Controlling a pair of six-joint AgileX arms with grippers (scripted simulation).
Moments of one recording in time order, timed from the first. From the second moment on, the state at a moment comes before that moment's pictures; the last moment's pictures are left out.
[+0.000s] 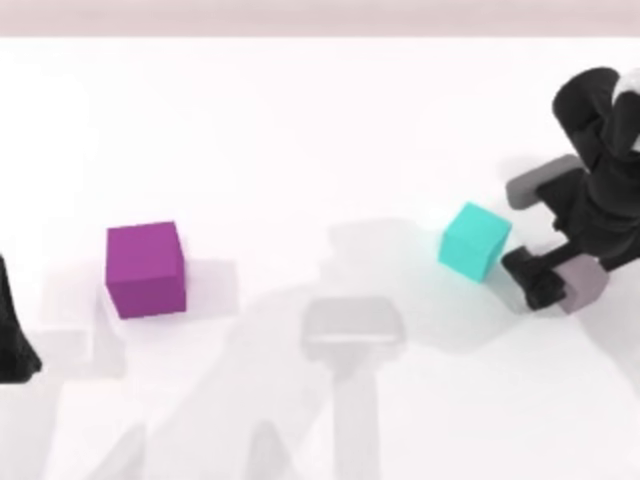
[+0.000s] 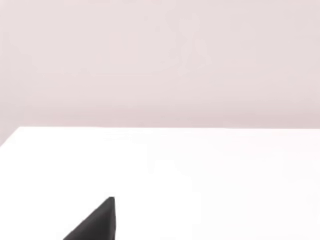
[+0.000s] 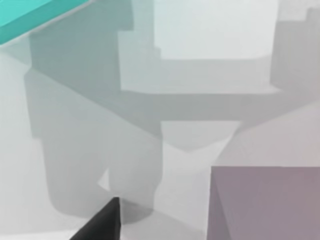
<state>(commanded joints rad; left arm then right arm) 0.00 0.00 0.00 0.00 0.00 0.00 0.23 2.08 1.29 -0.78 0.00 -0.27</state>
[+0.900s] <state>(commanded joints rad) 0.00 0.00 0.00 0.00 0.00 0.00 0.23 2.08 1.29 -0.78 0.00 -0.27</state>
